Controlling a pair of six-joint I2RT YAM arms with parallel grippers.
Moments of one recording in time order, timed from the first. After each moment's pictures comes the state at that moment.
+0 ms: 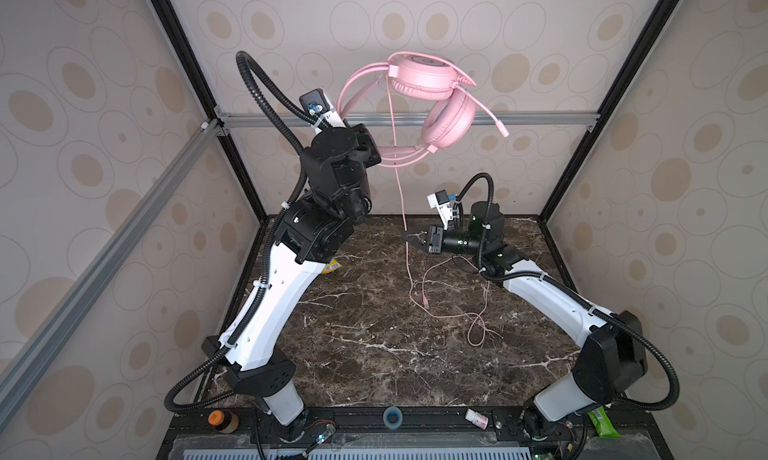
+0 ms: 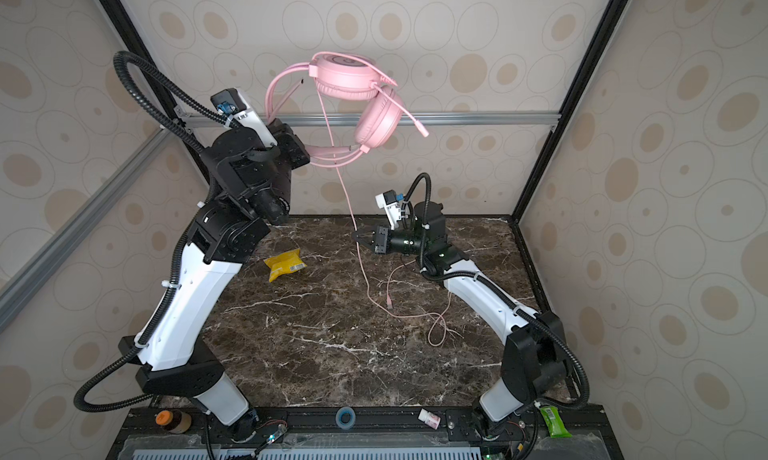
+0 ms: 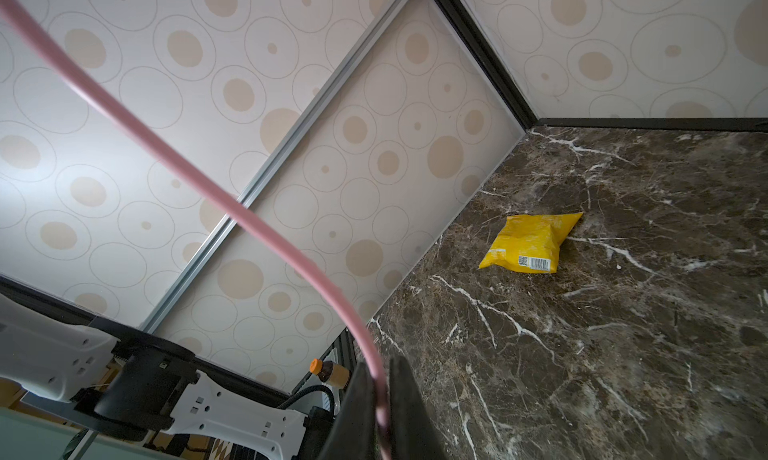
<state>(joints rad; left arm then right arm) -0.72 1.68 2.36 -0.48 -0.87 -0.26 0.49 1.56 1.30 0.13 -0.84 0.68</state>
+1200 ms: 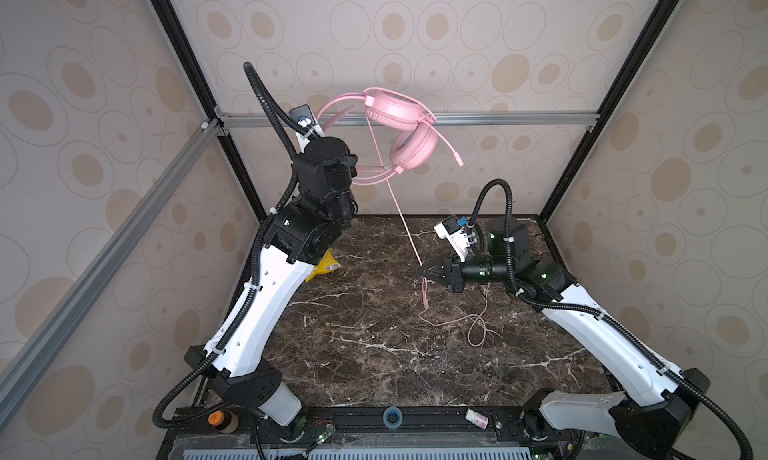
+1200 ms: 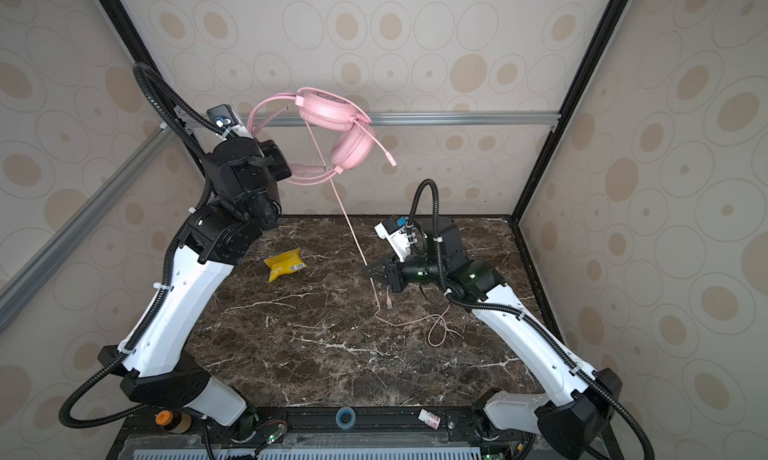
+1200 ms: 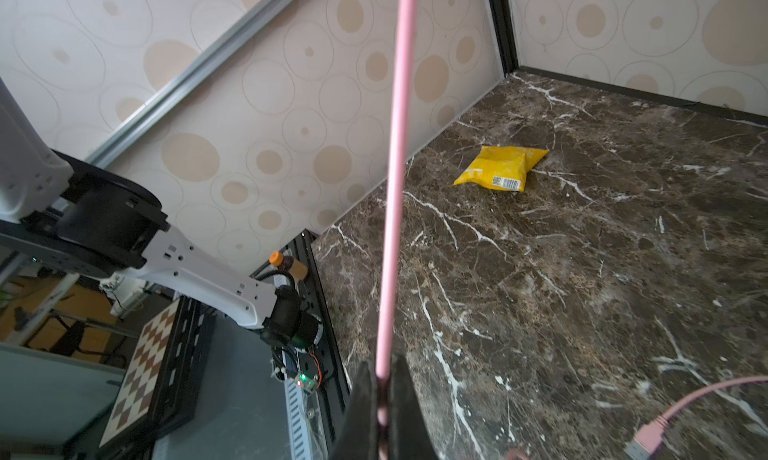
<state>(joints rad) -0.61 1.58 2.14 -0.50 -0.98 -0.17 0.63 1.26 1.38 -0.60 -0.65 0.17</state>
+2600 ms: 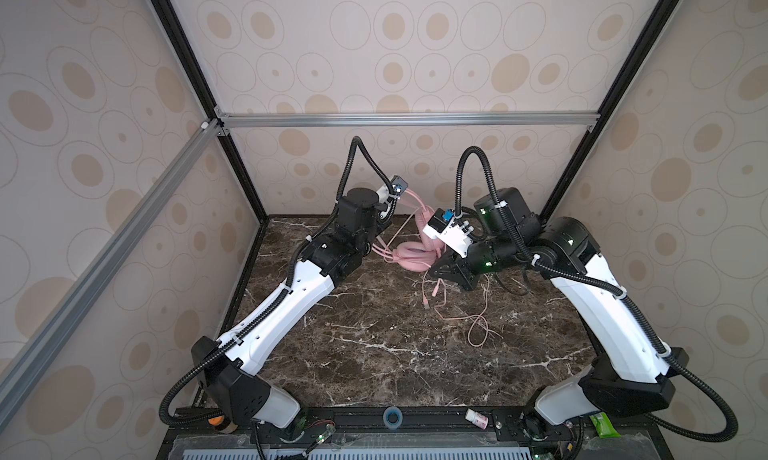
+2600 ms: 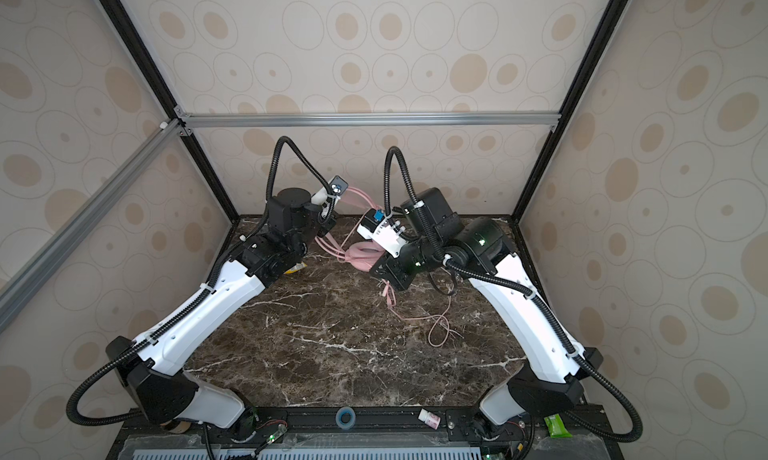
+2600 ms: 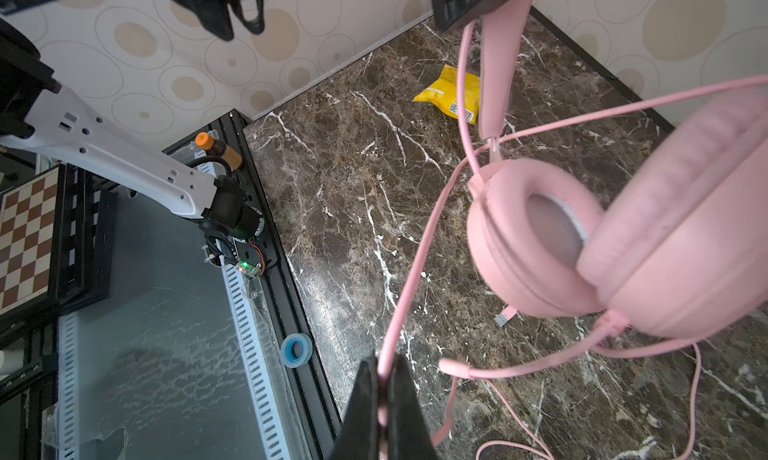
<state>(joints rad) -0.64 1.46 1.57 -0.31 -0.48 0.60 0.71 1.50 2.05 -1.35 -0.38 -0.14</state>
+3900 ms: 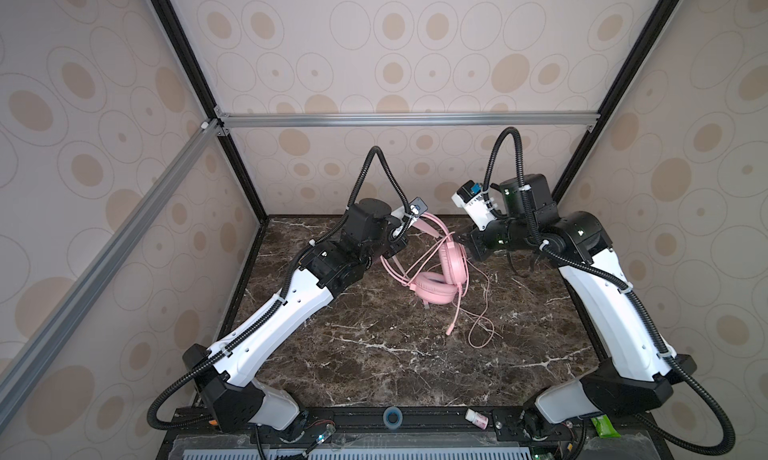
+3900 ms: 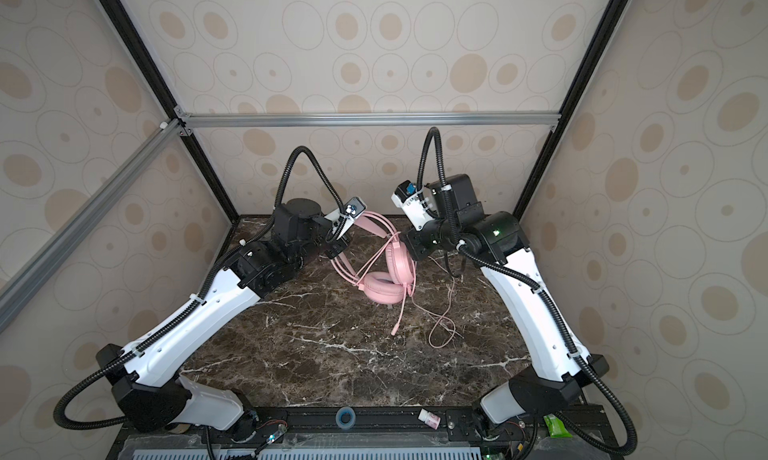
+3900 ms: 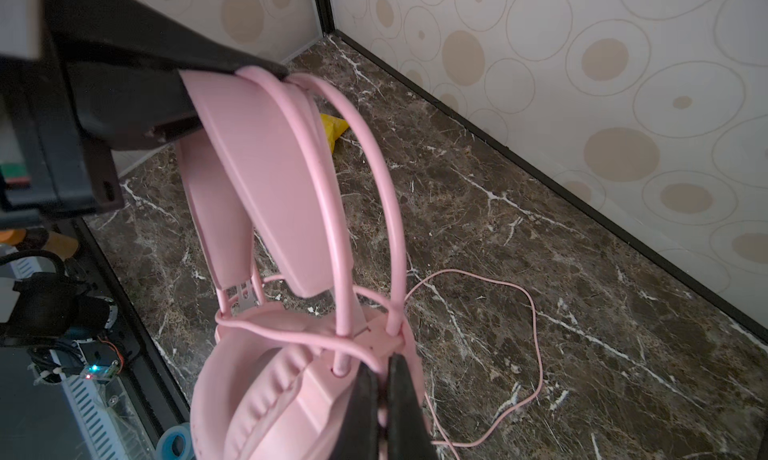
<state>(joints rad) -0.75 1.43 1.62 -0.53 -0.26 0.50 0.50 1.47 1.98 -1.17 -0.23 -0.14</state>
